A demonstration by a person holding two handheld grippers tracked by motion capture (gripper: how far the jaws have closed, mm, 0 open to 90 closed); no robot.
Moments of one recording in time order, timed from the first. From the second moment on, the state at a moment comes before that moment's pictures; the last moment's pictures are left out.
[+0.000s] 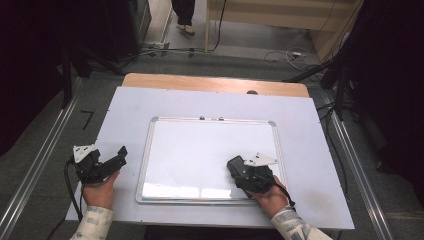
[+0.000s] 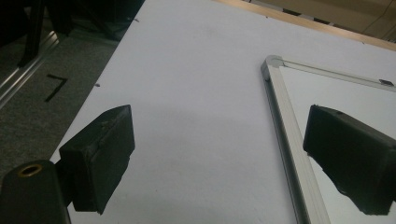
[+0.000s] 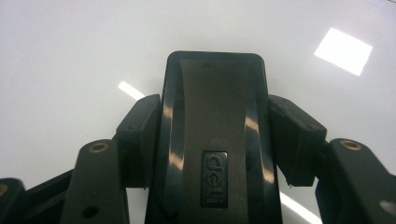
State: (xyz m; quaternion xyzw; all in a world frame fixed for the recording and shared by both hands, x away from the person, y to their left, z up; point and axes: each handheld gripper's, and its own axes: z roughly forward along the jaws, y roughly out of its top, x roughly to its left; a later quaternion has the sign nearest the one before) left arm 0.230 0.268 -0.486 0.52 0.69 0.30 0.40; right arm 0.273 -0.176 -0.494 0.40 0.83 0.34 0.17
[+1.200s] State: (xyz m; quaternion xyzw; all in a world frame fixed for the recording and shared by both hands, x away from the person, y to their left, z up) left arm 0.235 0.266 -0.486 0.52 0.69 0.30 0.41; right arm 0.274 -0.195 -0.493 0.43 0.81 0.34 0.19
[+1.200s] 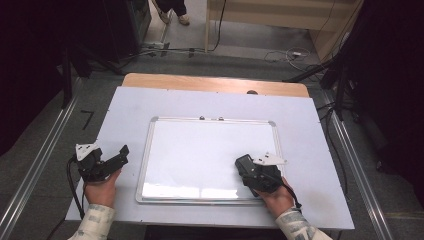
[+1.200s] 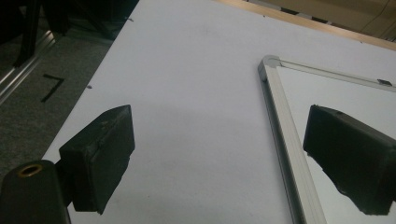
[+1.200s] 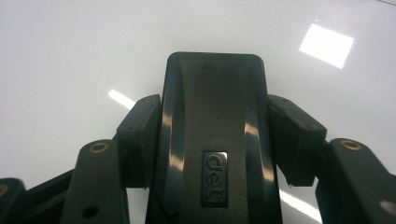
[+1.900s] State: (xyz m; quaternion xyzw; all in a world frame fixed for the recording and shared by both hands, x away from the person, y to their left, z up) left arm 0.235 0.266 -0.486 0.52 0.69 0.30 0.41; right arm 0.264 -0.236 -0.478 0.51 0.76 0.35 0.21
